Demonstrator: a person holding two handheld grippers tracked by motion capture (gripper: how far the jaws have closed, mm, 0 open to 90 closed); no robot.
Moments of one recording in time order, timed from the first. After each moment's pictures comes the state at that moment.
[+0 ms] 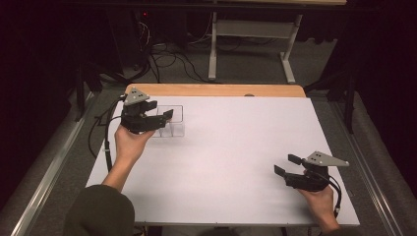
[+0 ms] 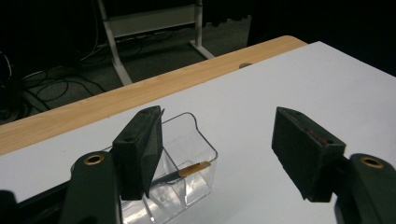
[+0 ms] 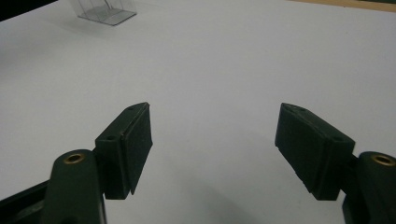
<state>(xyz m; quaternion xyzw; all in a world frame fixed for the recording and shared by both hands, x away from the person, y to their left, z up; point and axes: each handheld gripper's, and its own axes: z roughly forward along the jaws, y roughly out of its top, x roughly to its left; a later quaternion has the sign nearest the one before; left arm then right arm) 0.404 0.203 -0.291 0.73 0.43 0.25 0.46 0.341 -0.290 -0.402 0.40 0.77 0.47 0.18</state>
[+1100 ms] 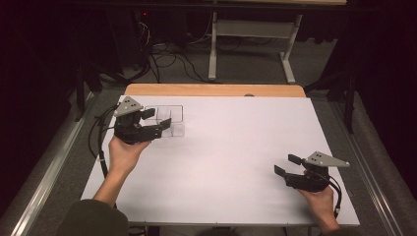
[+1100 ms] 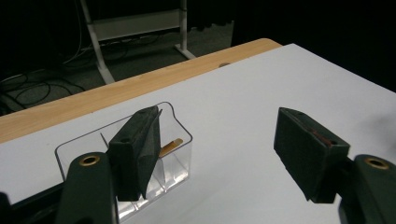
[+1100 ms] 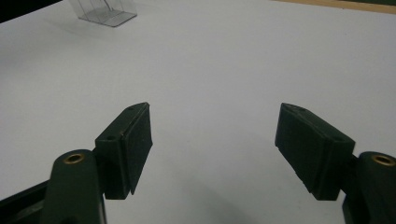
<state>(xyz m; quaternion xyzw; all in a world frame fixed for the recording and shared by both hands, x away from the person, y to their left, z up) 0.372 0.209 -0.289 0.73 0.41 0.23 0.49 0.340 -0.290 -0.402 0.39 0.77 0.47 0.19</state>
